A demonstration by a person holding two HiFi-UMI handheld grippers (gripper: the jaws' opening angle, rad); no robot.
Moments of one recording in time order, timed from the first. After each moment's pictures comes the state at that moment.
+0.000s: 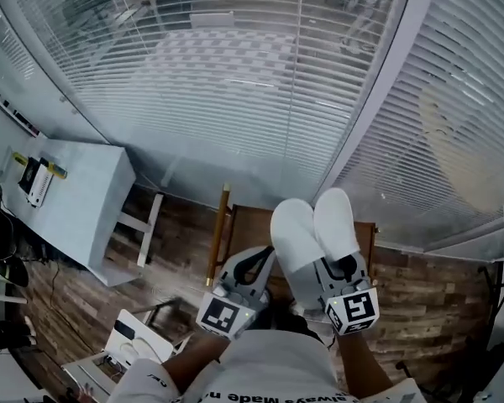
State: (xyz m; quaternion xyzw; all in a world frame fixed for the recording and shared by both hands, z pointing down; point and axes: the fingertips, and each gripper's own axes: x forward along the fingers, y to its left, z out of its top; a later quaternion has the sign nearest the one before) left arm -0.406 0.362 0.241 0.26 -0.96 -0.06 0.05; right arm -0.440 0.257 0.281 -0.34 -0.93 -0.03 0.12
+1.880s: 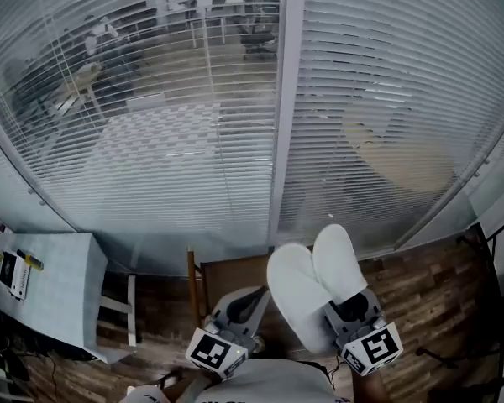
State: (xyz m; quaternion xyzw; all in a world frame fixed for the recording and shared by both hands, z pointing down) left arm -0.345 0.304 0.161 0.44 -0.90 -0.05 0.01; right arm -0.328 0.186 0.150 -0.25 -0.97 -0.03 0.07
